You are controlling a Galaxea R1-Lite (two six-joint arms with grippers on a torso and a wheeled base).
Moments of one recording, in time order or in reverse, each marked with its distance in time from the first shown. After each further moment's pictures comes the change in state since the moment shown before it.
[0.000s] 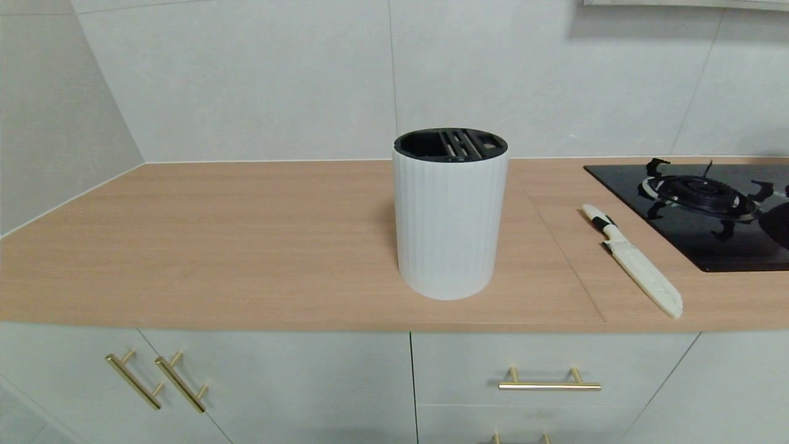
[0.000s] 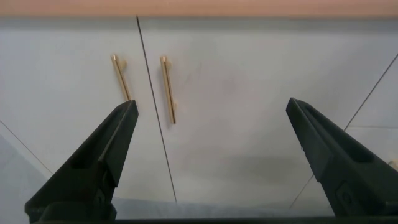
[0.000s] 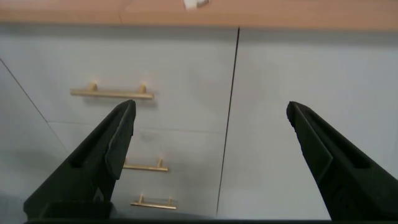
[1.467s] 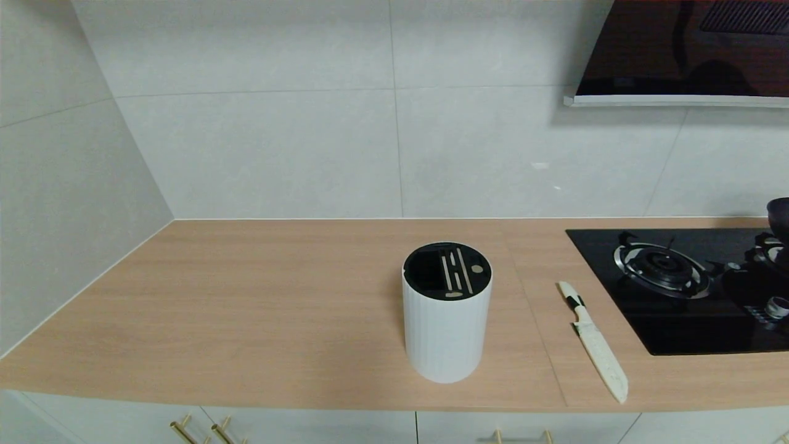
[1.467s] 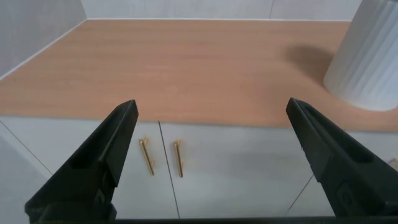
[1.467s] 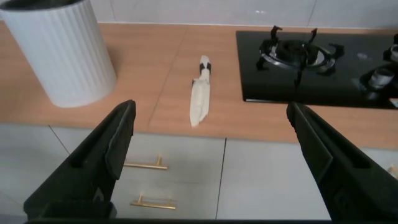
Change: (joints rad) left arm 0.000 0.000 0.000 0.000 0.000 0.000; right arm 0.000 0.000 0.000 0.000 0.000 0.000
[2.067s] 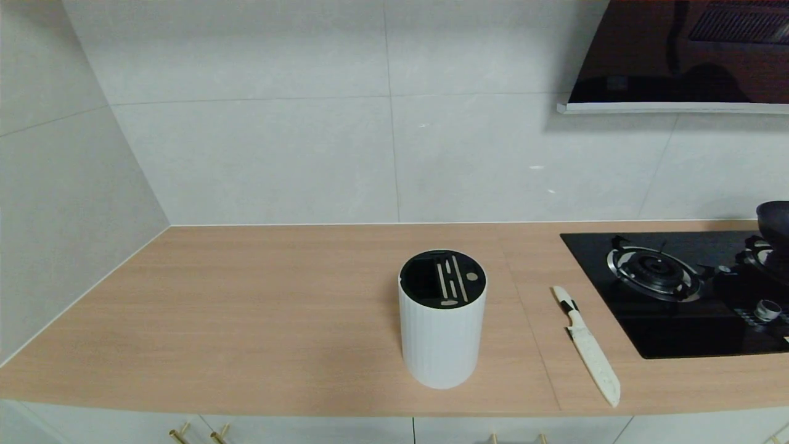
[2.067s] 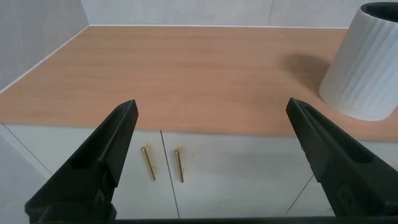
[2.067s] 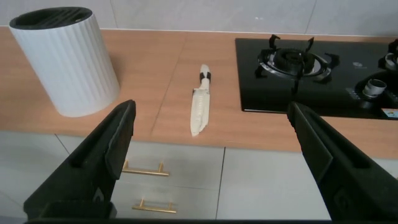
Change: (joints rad) left arm 0.000 0.000 0.000 0.000 0.000 0.000; right arm 0.000 0.000 0.000 0.000 0.000 0.000
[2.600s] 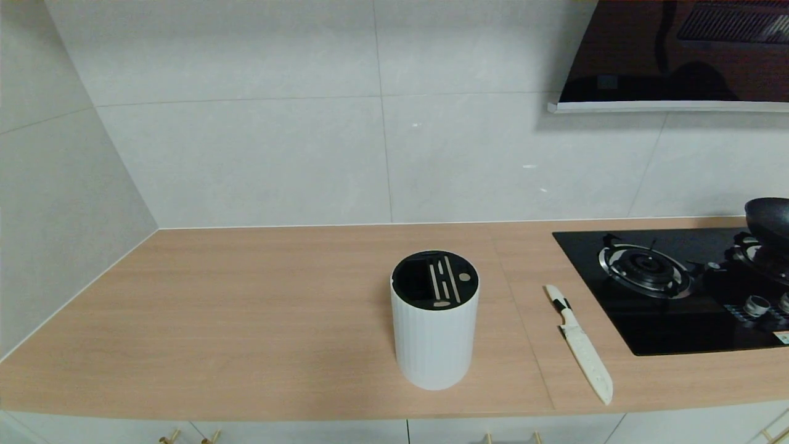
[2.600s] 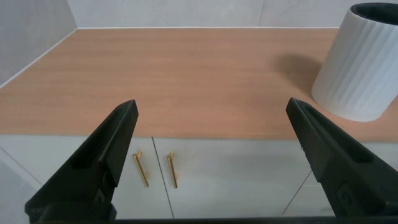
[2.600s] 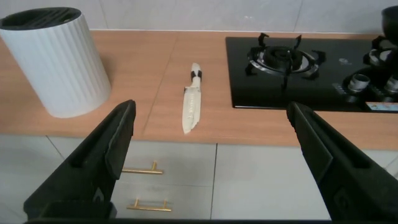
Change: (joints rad) left arm 0.000 0.000 0.000 0.000 0.000 0.000; right arm 0.000 0.000 0.000 0.000 0.008 -0.021
